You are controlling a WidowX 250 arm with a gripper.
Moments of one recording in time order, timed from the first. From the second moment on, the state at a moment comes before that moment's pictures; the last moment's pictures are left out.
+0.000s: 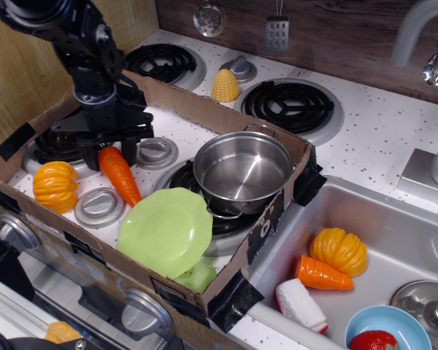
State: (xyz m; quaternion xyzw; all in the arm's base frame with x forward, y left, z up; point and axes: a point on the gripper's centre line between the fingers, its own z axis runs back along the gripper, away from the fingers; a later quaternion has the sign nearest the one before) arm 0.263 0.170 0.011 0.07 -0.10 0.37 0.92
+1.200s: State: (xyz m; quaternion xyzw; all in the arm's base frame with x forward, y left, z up) arm 0.235 0.142 0.063 0.09 -0.14 0.39 0.90
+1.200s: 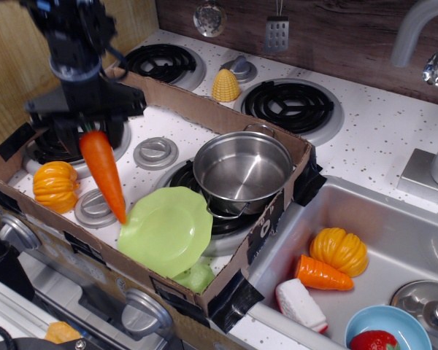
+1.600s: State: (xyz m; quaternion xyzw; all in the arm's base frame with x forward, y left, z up) arm 0.241 0.110 0.045 0.04 -0.12 0.42 0.90
